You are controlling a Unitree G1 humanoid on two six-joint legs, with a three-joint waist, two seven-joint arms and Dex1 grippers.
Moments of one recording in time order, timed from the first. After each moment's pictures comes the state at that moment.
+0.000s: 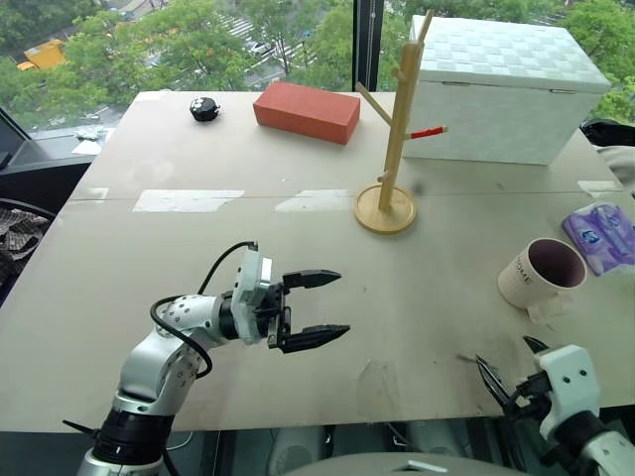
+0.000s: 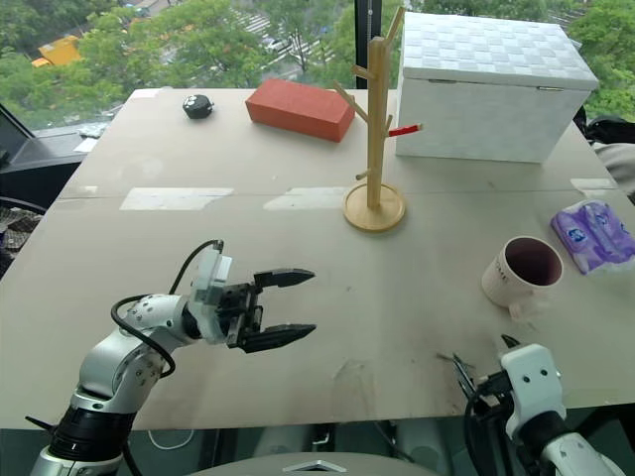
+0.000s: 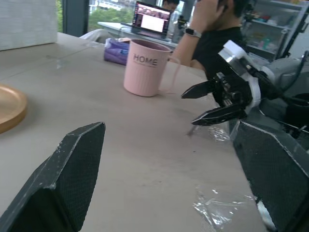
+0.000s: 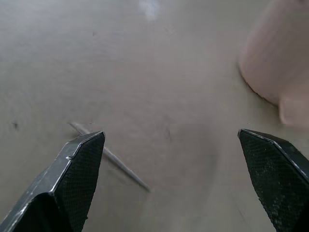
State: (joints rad) left arm -0.05 0.59 -0.02 -0.32 -0.66 0.31 -1.24; right arm 0.83 -0.27 -0.19 -0.79 0.15 0.32 0.37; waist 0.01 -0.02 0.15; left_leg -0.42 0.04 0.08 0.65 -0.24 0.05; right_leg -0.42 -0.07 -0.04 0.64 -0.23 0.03
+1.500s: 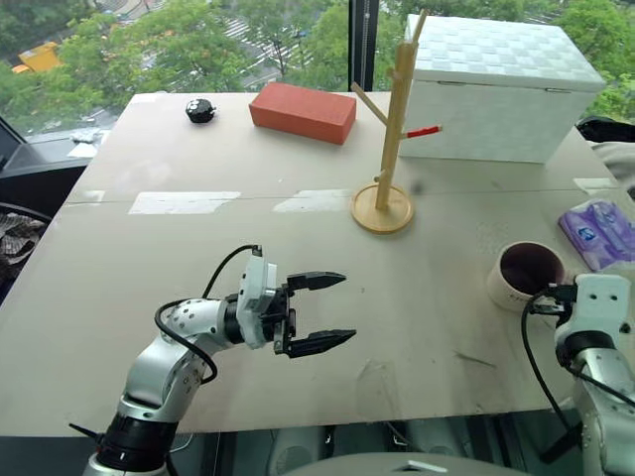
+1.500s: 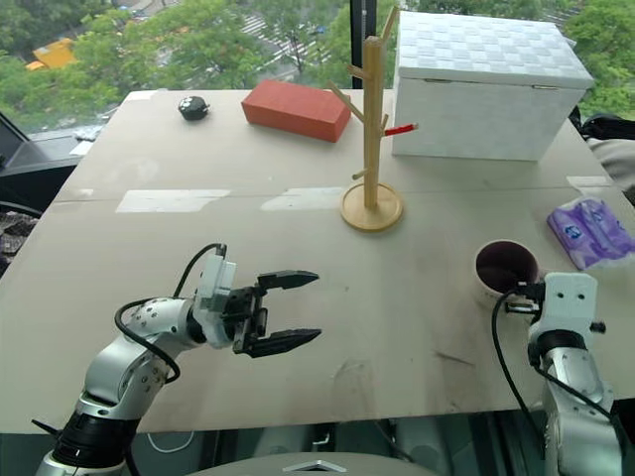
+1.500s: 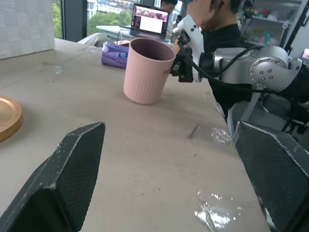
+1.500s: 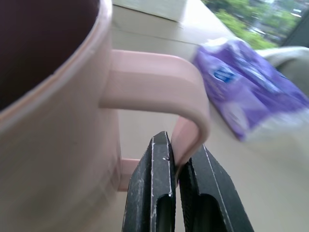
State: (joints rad) left arm 0.00 0.56 -0.03 -0.37 -0.66 0.28 -1.14; right arm 0.22 -0.28 -0.32 -0.53 0.12 0.43 0.19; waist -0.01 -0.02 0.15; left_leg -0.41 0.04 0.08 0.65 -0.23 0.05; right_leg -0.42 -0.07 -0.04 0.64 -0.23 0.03
